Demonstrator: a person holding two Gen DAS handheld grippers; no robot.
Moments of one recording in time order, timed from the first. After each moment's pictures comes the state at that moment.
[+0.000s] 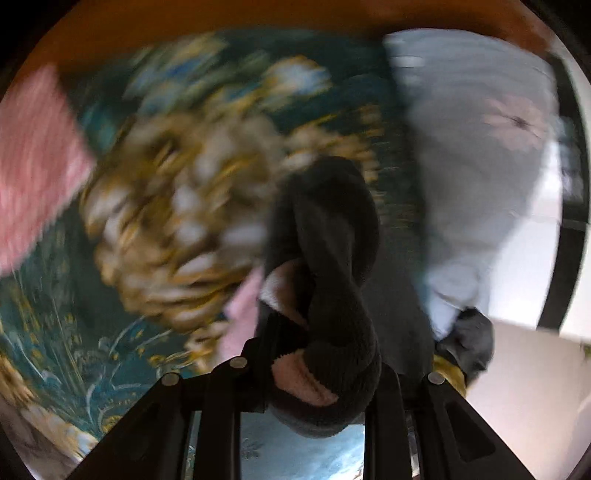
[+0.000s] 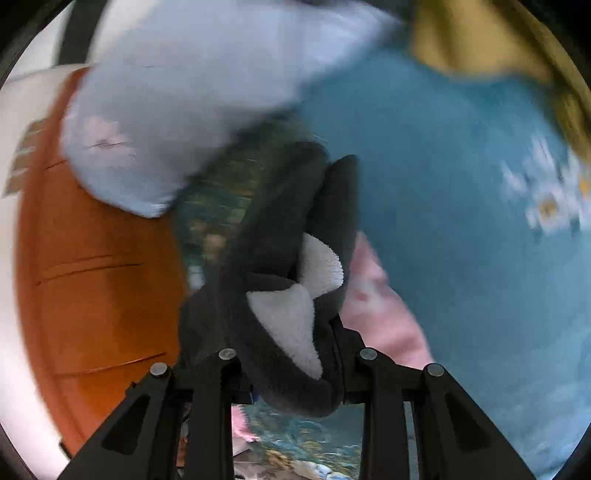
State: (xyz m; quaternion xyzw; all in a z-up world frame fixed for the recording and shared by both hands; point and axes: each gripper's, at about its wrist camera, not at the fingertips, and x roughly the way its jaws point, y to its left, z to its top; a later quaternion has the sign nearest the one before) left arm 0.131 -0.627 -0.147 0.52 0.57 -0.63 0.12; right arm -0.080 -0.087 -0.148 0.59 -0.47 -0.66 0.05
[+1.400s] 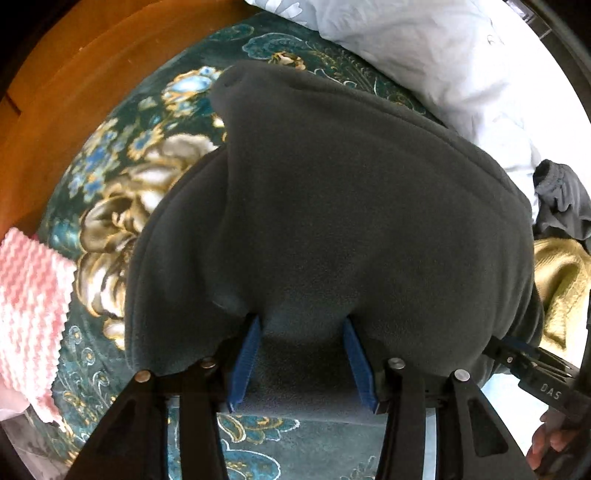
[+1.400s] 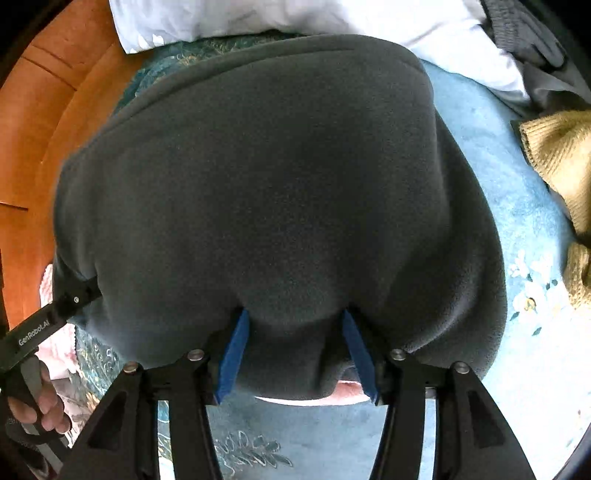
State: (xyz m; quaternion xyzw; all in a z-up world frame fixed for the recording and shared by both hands) left arm 0.096 -0.516 -0.151 0.62 0.22 -0.75 0.09; right arm -0.070 -0.215 -0.164 0.68 -0.07 -0.72 0.08
